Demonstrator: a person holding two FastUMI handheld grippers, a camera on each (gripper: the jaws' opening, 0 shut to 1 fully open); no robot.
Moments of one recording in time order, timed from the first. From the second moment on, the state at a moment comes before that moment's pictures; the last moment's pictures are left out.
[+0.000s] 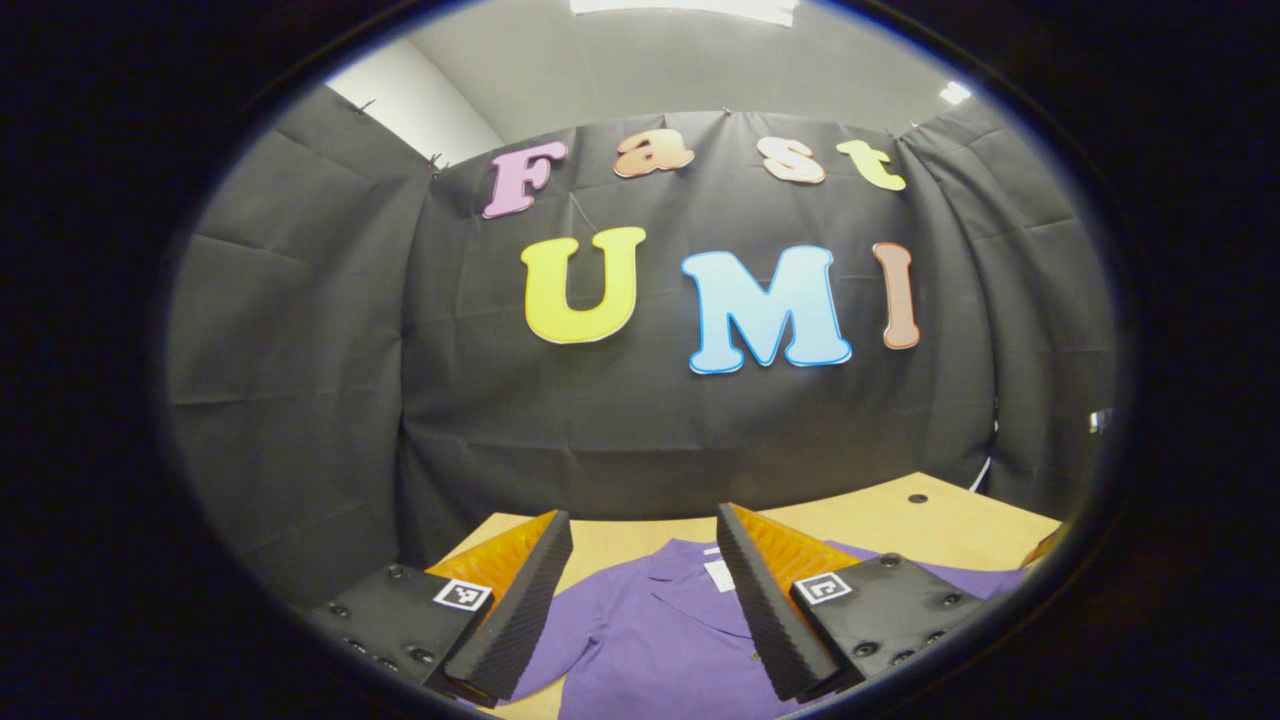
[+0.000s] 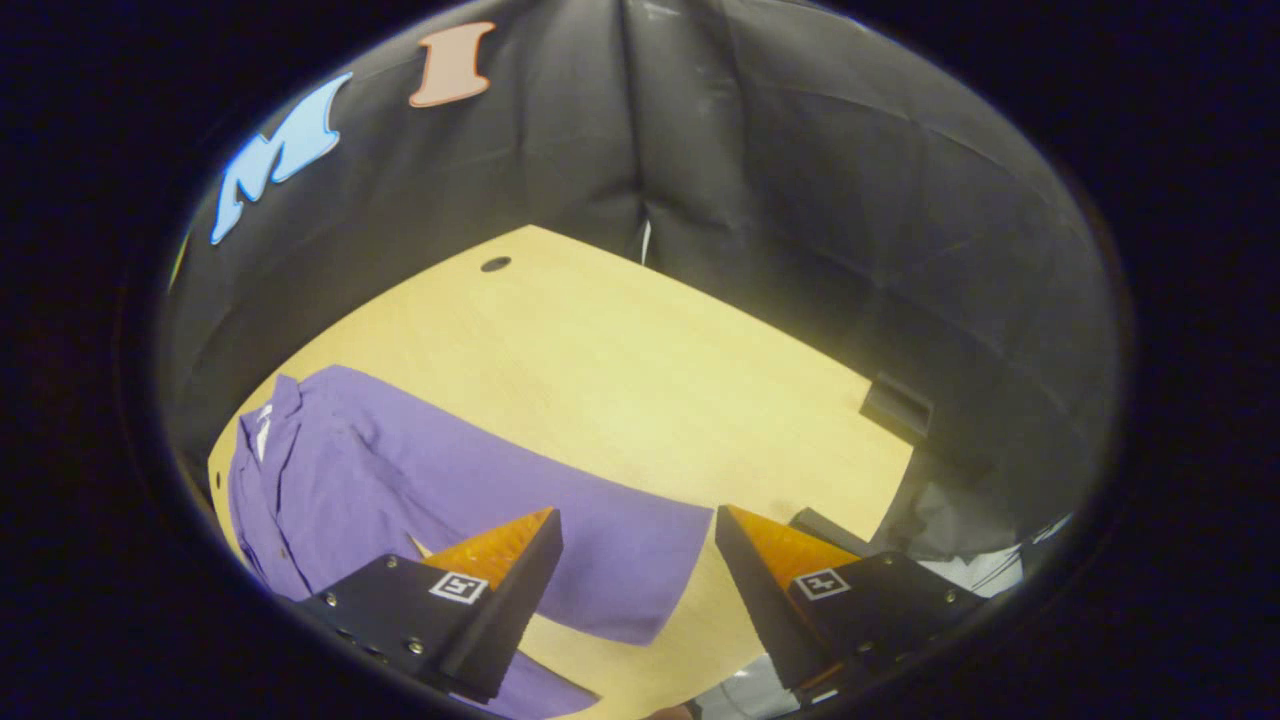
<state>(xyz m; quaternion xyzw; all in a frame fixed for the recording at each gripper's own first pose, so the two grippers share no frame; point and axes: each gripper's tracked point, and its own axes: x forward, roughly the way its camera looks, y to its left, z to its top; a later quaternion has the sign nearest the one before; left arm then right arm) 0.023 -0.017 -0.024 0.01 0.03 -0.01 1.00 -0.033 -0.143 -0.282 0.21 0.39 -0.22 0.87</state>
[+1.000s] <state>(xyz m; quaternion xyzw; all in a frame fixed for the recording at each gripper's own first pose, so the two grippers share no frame) 0.026 -0.003 -0.038 0.00 0.04 0.00 1.00 -0.021 -0.116 -0.327 0.23 0.46 -0.19 0.84</state>
